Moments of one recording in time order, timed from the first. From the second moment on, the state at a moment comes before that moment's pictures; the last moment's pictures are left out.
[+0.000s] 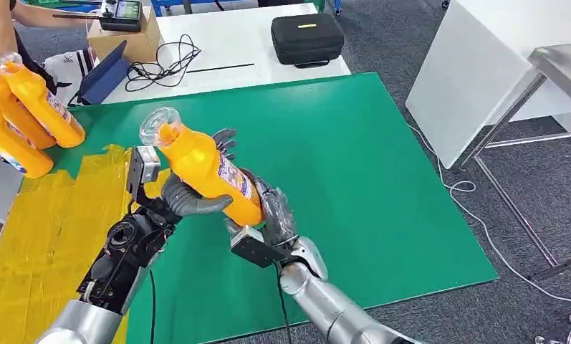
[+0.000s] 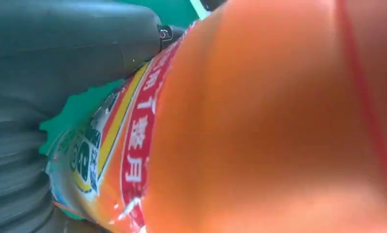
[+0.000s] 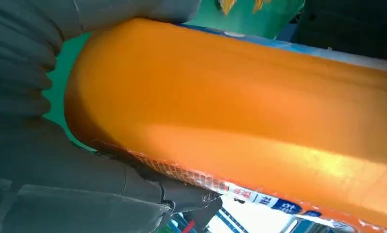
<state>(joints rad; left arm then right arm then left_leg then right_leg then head) -0.53 -0.12 -0.36 -1.06 0.26 -0.44 -0.27 -0.42 0.28 0.57 -0.76 0.37 -0.54 -0.56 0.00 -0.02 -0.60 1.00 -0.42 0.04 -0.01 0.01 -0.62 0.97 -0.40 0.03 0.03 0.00</state>
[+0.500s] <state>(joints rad) -0.53 -0.12 -0.35 -1.05 0.28 -0.42 -0.28 -0.44 0.29 0.59 -0.72 0.35 -0.54 -0.57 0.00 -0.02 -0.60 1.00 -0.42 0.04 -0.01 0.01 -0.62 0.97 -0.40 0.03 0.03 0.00</state>
